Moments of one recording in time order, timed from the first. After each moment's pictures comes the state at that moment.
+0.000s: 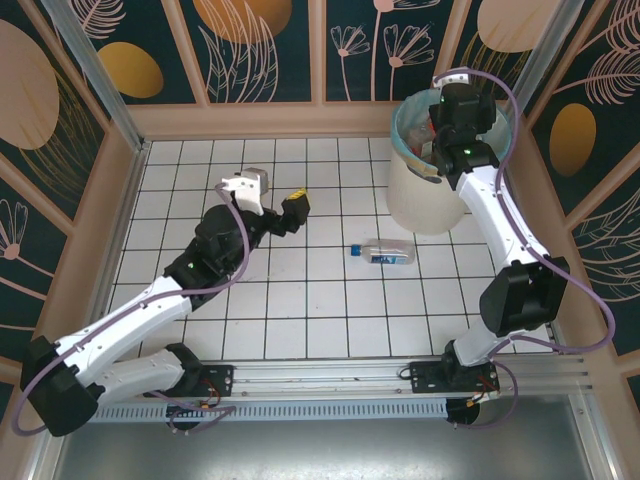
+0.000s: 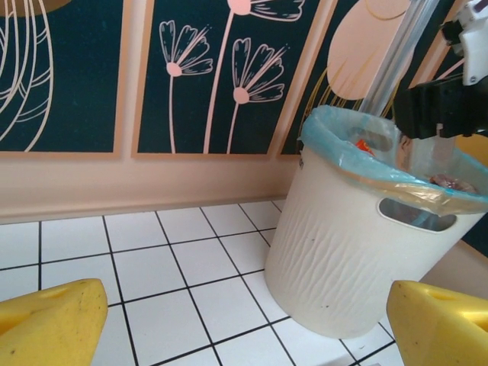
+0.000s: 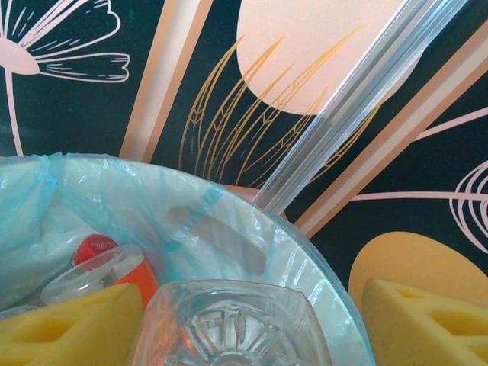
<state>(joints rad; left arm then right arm) -0.76 1.08 0.86 0.16 -0.23 -0.32 0.21 1.60 1.59 -0.26 0.61 -0.35</state>
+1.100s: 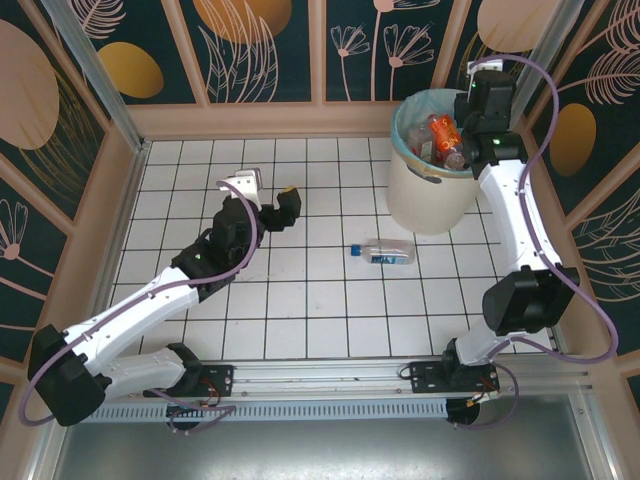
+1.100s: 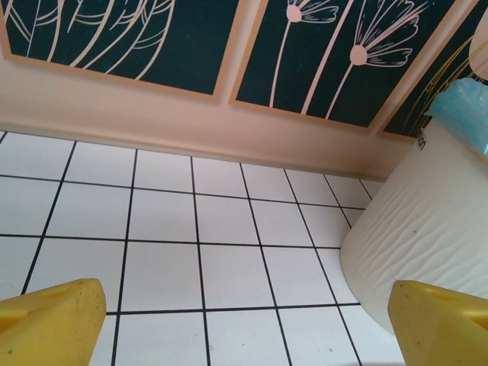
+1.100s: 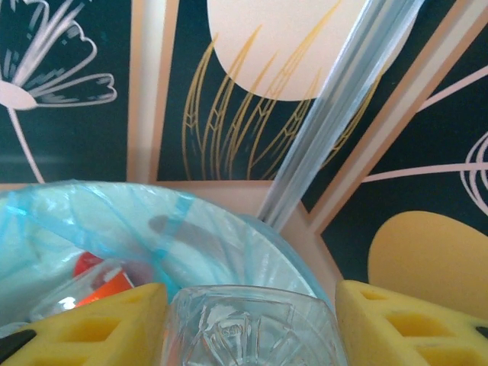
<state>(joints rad) -0.76 1.13 0.90 -0.04 -0.46 -0.50 0.10 1.60 1.72 -0.43 0.46 -0.19</state>
